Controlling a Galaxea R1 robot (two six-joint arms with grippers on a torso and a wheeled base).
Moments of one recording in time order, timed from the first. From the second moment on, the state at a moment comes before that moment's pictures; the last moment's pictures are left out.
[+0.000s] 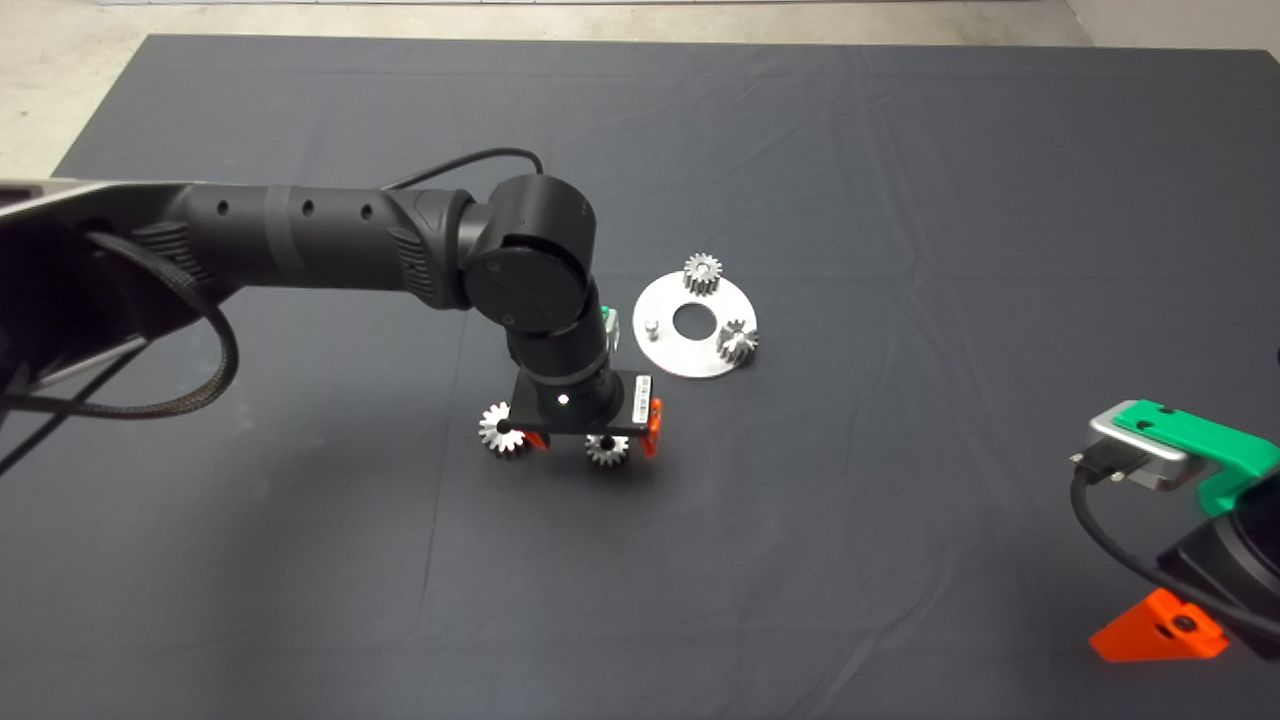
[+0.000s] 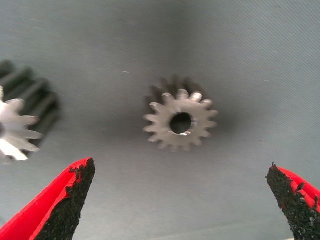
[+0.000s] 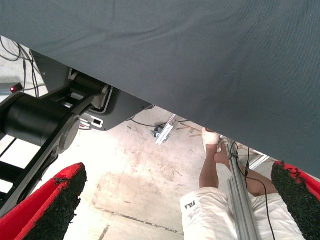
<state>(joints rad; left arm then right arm) -0.36 2.72 -1.06 0.25 1.44 -1.56 0.63 2.06 -0.38 0.20 -1.53 1.30</state>
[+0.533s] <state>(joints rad) -0.36 2.72 -1.06 0.24 1.39 -1.56 0.63 2.06 -0.38 0.20 -1.53 1.30</state>
